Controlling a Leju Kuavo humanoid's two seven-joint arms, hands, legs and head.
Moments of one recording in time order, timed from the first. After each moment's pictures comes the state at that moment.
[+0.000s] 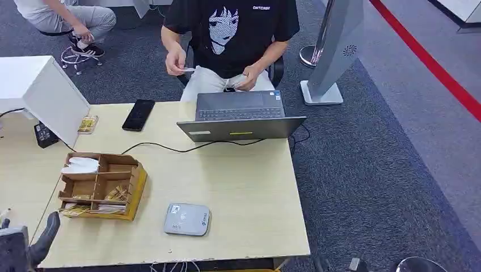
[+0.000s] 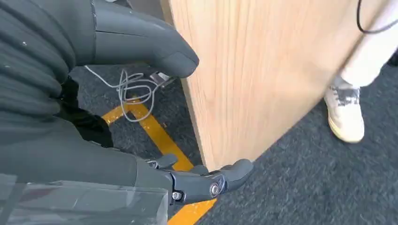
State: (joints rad) left arm 0.10 -0.19 0.24 -1.65 -0.27 0.14 -0.33; right arm -0.11 0.11 -0.63 -0.31 -0.30 0.19 -0.45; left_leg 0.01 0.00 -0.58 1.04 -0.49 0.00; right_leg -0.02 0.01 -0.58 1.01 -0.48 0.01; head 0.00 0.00
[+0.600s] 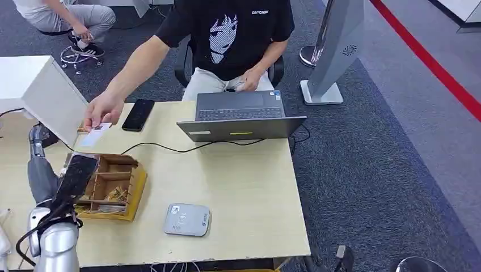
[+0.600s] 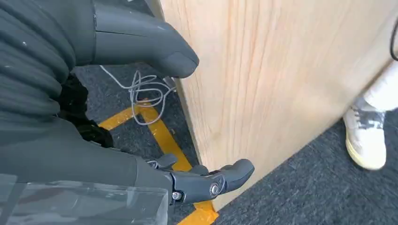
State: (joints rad) left arm -0.26 -0.08 0.02 -1.41 -0.71 0.20 -0.17; right arm -0.16 0.14 -0.58 -0.30 -0.24 0.16 -0.42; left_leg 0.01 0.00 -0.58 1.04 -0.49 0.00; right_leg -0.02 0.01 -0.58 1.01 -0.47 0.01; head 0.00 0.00
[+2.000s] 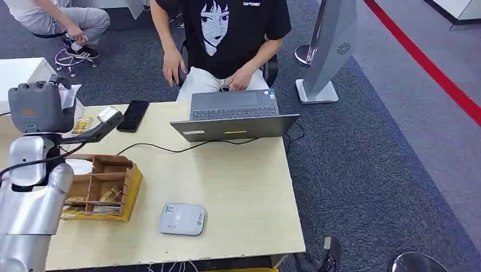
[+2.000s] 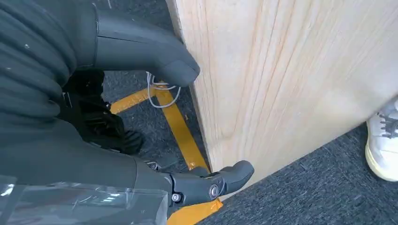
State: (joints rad) left arm -0.66 0.18 -0.32 -1.14 -1.36 0.37 0.06; right arm -0.17 0.15 -0.47 -0.30 -0.18 0.09 -0.40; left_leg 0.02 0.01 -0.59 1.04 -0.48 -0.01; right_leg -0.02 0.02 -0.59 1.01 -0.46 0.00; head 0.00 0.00
